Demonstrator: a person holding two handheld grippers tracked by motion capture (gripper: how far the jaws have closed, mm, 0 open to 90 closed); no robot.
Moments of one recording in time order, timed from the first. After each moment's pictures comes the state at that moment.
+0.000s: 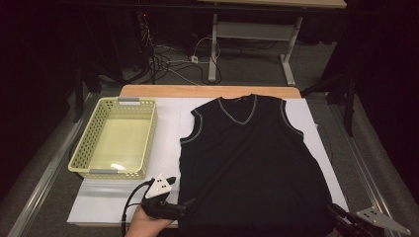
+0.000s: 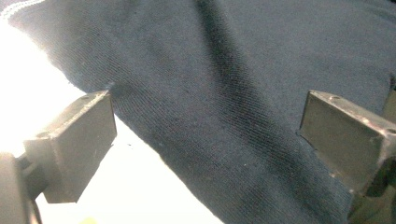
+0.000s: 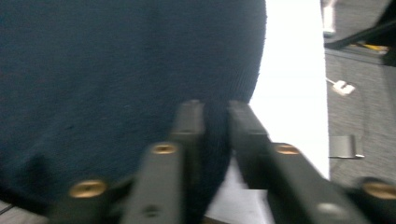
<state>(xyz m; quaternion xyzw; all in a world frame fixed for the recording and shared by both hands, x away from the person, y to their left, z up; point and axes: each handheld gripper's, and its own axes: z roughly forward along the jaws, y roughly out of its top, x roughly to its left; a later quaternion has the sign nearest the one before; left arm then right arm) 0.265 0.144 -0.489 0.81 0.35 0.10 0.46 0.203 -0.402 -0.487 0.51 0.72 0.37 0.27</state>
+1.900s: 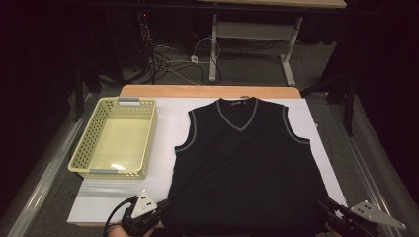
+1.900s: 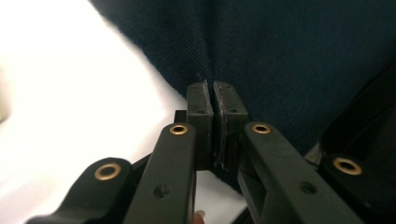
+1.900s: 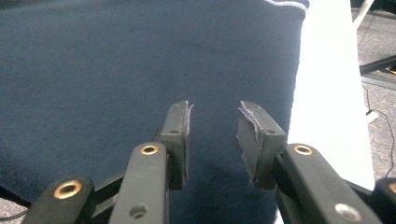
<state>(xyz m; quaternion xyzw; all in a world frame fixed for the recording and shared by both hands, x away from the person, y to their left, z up) 0.215 0.182 -0.482 0.82 0.39 0.14 0.39 0.211 -0.381 -0.471 0.48 0.73 0.41 0.26</state>
